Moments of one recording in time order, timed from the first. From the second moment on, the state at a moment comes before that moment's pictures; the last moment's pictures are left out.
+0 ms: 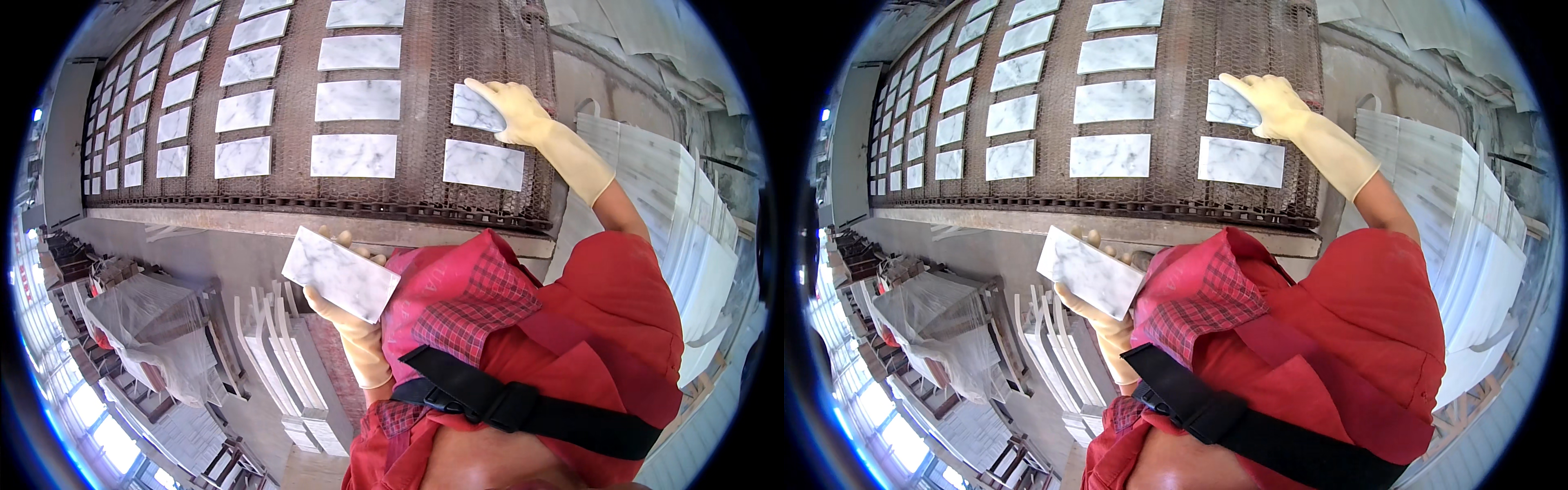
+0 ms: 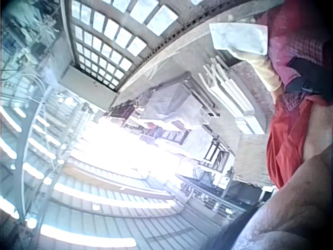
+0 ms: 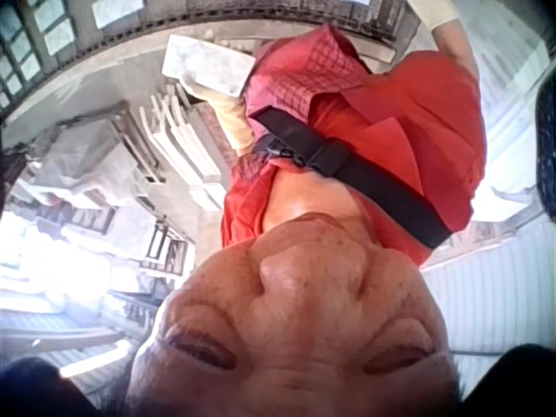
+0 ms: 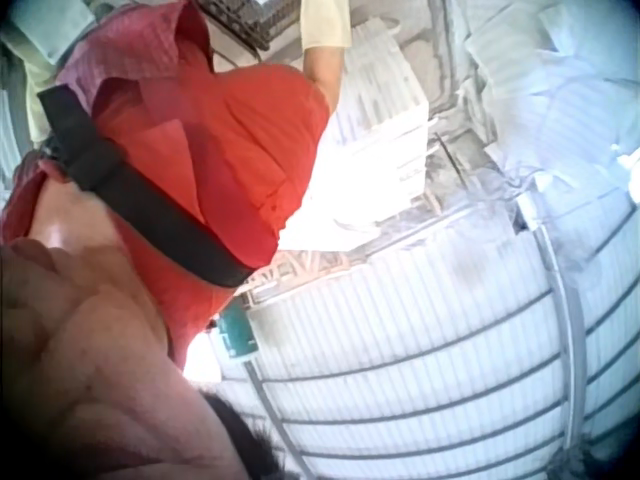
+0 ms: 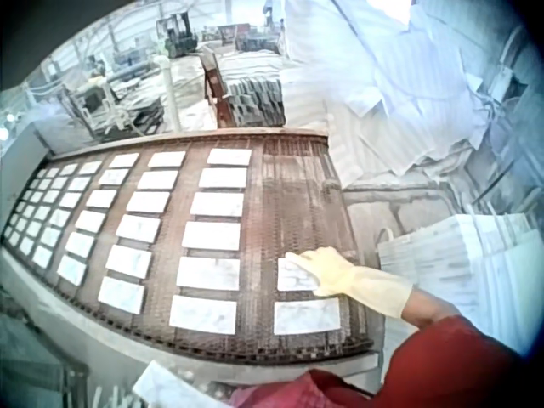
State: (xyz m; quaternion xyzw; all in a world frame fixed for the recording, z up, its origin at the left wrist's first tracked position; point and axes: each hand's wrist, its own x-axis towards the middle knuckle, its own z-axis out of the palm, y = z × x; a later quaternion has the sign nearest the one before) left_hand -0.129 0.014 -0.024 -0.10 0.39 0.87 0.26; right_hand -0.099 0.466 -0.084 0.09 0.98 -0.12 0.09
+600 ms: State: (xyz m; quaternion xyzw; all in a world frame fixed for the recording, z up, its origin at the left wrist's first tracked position) left_hand -0.105 0.013 -0.031 -0.12 0.38 0.88 0.23; right_hand -0.108 0.478 -0.083 0.04 0.98 -0.14 0.10
